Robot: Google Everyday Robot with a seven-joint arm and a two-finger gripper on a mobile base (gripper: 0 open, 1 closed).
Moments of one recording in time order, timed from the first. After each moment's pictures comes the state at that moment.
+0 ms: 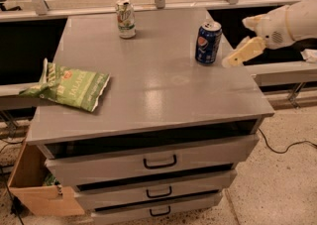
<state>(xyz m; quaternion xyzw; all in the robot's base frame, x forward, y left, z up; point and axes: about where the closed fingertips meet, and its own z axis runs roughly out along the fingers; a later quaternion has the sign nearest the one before) 0.668 -0.226 0.908 -0.48 0.75 0.14 0.43</state>
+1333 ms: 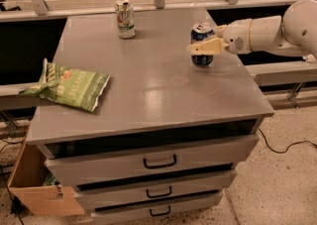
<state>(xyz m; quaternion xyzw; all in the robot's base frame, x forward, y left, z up) 0.706 -0.135 0.891 -0.42 0.71 0.29 0.49</state>
